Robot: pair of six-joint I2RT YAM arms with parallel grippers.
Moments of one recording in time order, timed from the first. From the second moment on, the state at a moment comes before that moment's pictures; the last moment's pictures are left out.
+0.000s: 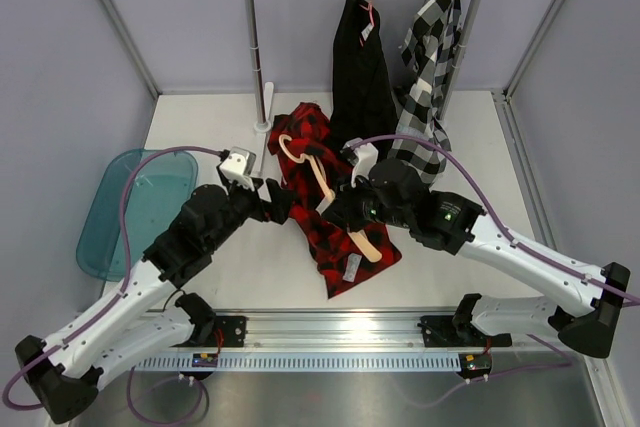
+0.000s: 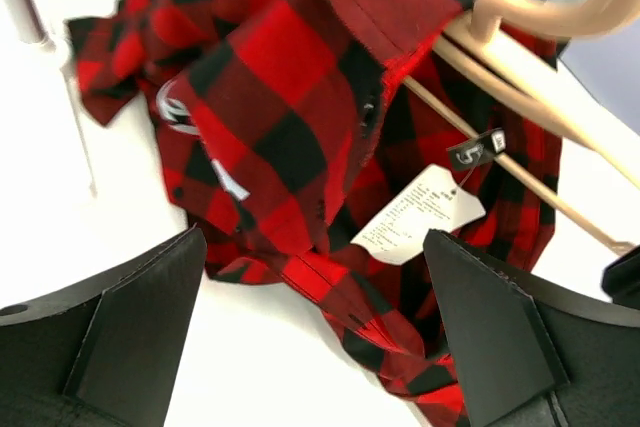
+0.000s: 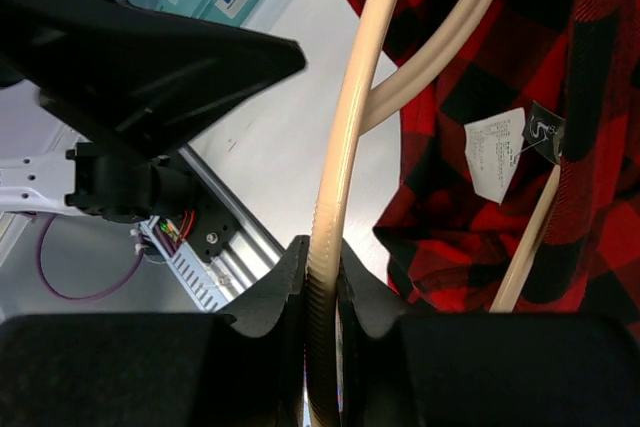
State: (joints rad) left arm -0.72 0.74 0.73 -0.20 -0.15 -0.29; right arm 0.99 1.16 1.16 -0.48 -0.02 0.50
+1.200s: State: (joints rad) left arm -0.64 1.03 0.95 0.00 -0.42 -0.26; right arm 0.99 0.86 1.07 -0.47 -0.30 0.59
